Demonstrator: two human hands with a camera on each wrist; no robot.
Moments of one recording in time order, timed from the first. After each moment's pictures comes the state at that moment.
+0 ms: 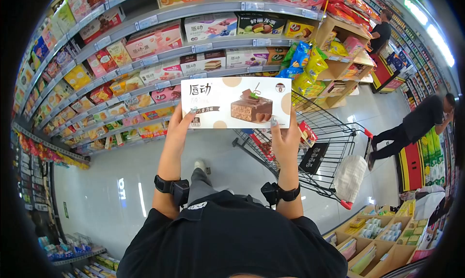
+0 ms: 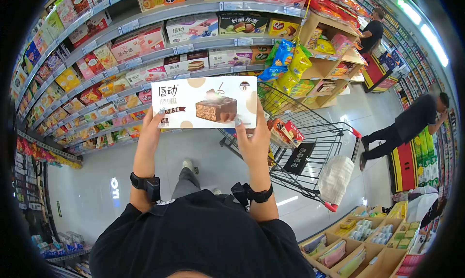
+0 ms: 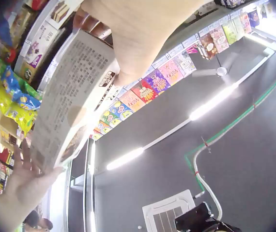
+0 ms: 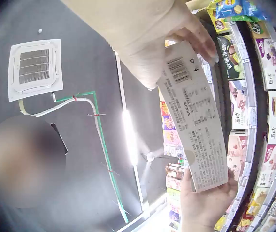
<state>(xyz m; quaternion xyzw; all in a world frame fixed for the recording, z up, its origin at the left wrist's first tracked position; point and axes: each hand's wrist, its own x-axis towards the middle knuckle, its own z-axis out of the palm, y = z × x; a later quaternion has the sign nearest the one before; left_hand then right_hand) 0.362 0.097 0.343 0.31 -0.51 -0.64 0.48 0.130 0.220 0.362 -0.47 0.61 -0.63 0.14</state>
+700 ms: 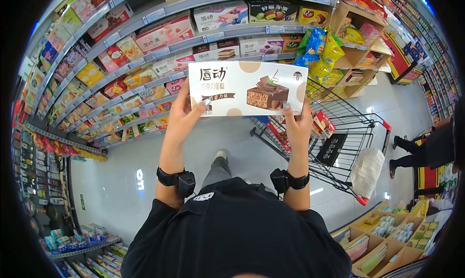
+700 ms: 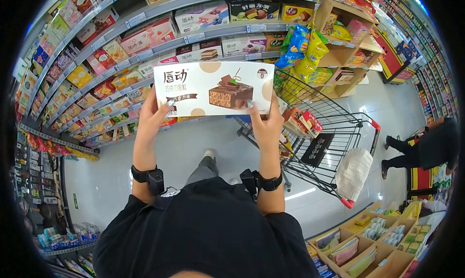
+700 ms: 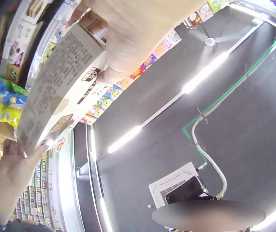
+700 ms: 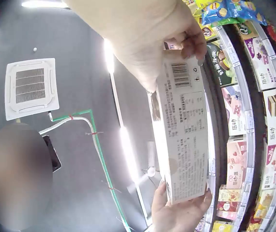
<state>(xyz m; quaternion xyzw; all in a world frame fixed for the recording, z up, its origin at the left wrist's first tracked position) 0.366 0.103 0.383 0.28 -0.66 -0.53 0.46 0.121 0.204 0.334 -0.41 0.57 -0.69 0.16</state>
